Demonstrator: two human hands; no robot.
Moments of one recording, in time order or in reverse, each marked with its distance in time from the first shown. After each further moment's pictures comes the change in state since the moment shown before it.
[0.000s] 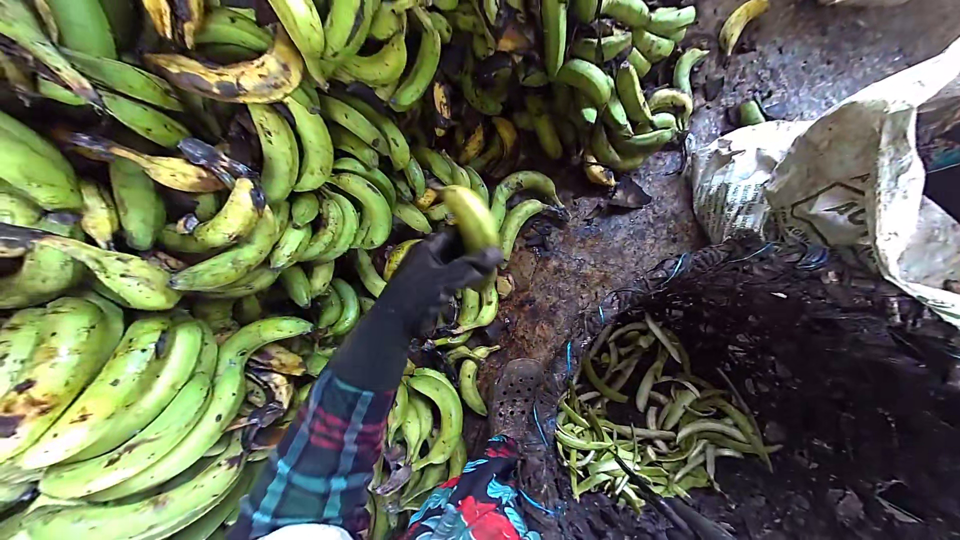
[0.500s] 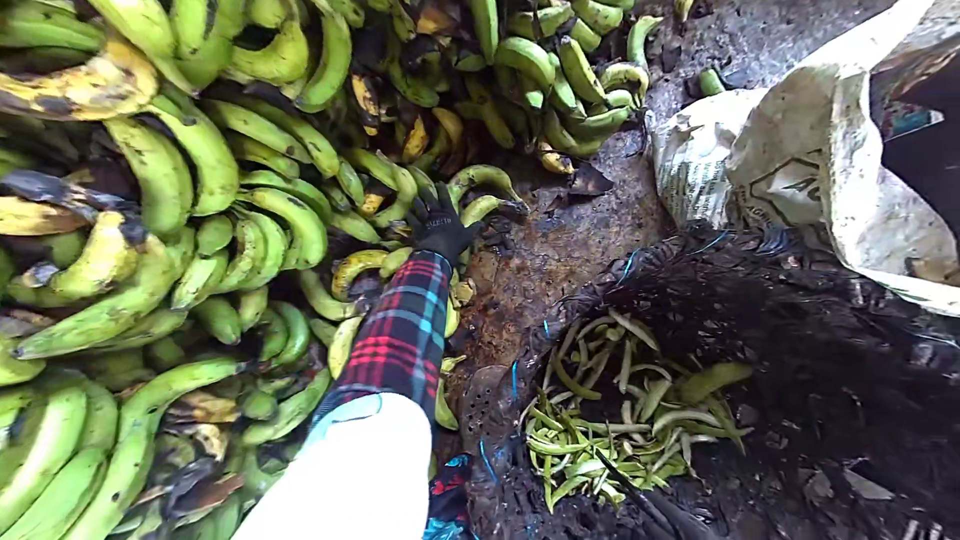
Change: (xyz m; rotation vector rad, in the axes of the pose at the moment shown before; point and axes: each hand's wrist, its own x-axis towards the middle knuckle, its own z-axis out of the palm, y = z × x) left_hand 0.216 -0.103 0.056 1.159 0.224 -0.285; right_hand 0.008 0.011 -0.001 0.109 0.030 -0.013
